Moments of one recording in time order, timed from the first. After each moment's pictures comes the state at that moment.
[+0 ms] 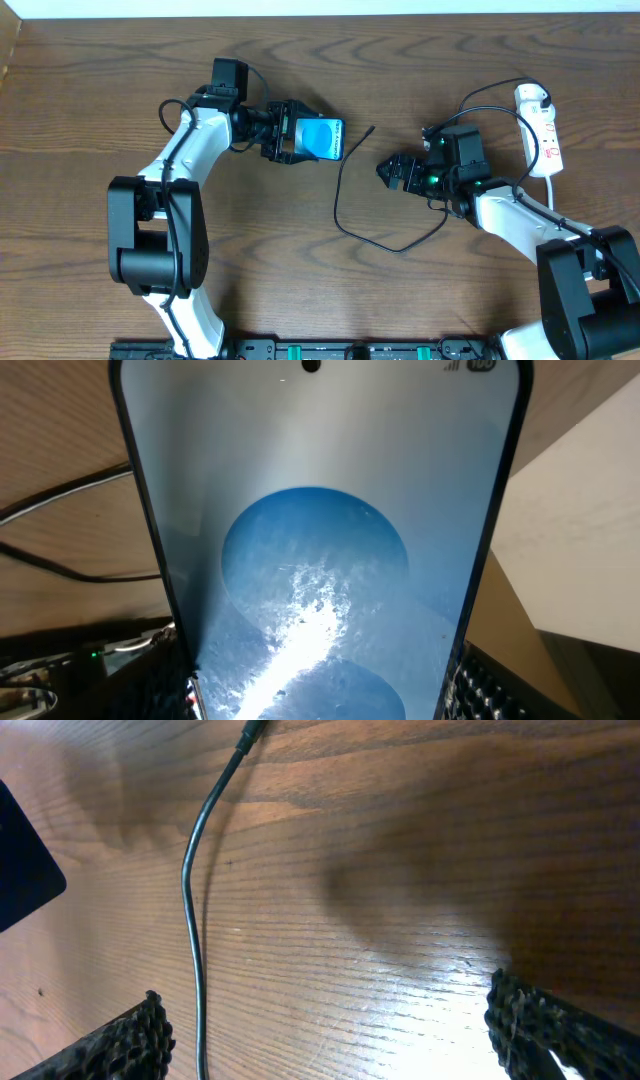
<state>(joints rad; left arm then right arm) -0.10 1.95 1.35 -0.62 0.96 -1.47 0.26 1.67 0.75 -0.01 -0.43 0.57</state>
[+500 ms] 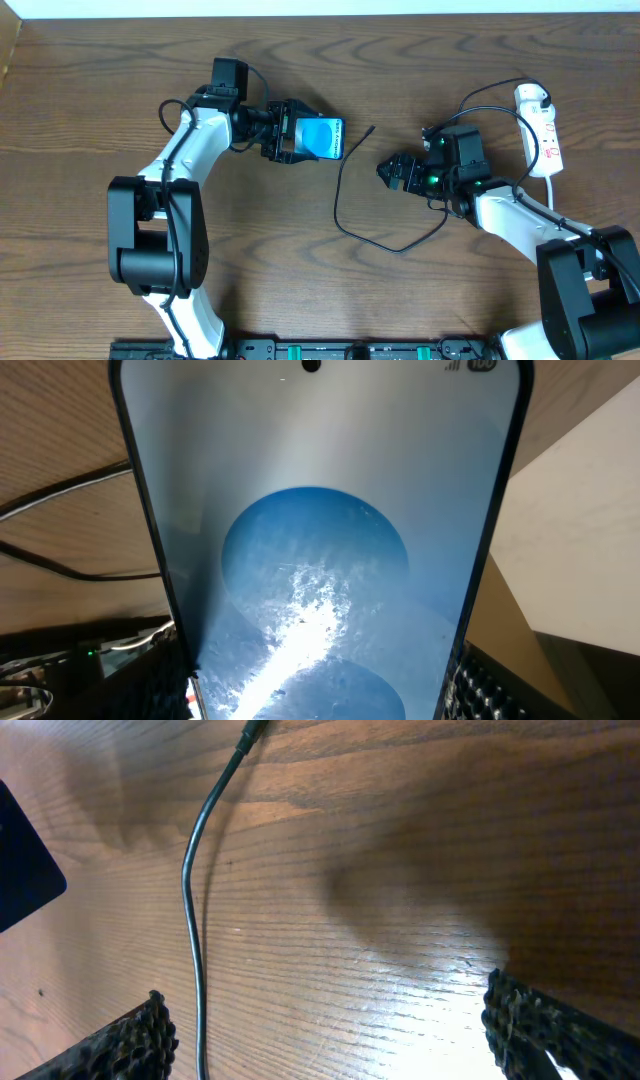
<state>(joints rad) -0.10 1.95 1.35 -0.62 0.96 -1.48 0.26 1.67 0.75 -0.01 -0.43 0.57</state>
